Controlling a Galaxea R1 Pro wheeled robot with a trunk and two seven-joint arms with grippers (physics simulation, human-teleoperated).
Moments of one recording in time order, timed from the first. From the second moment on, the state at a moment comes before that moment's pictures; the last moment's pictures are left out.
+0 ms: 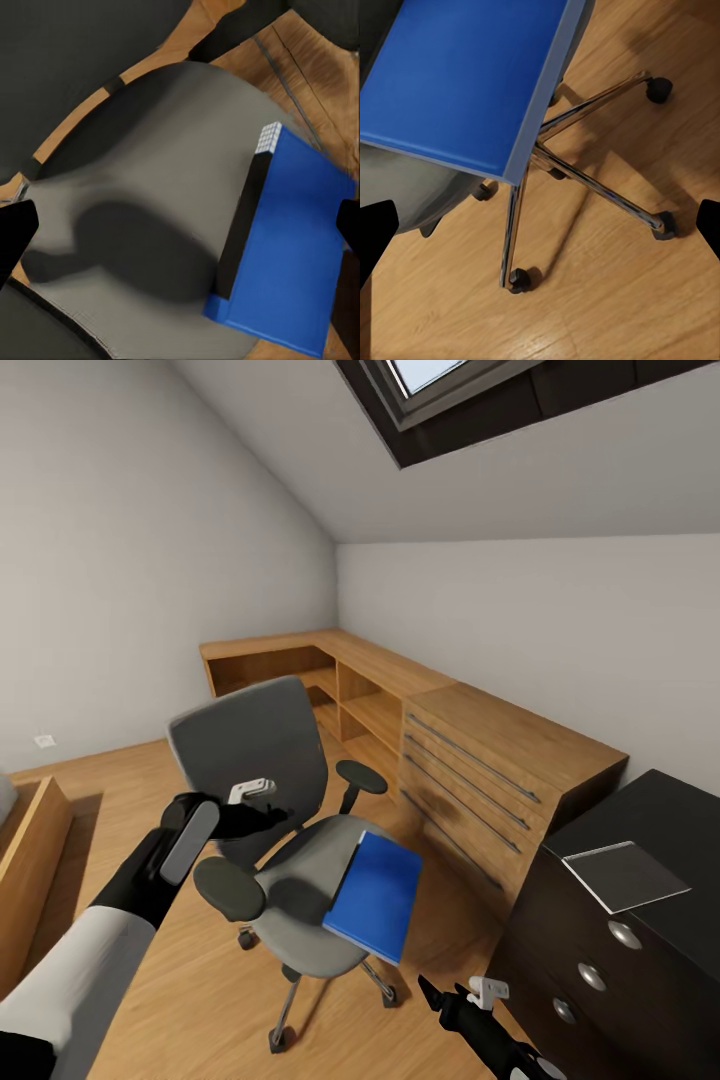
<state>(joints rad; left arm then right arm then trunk) -0.82 0.14 -0.22 -1.05 0.71 0.91 0.22 -0.43 -0.09 0.59 -0.32 -0.98 -0.28 0.47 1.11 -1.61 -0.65</state>
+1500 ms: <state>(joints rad) -1.36 0.29 -0.26 -0.88 1.04 1.01 0.25 -0.43 -0.09 0.59 -0.29 -0.98 -0.32 0.47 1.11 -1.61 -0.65</state>
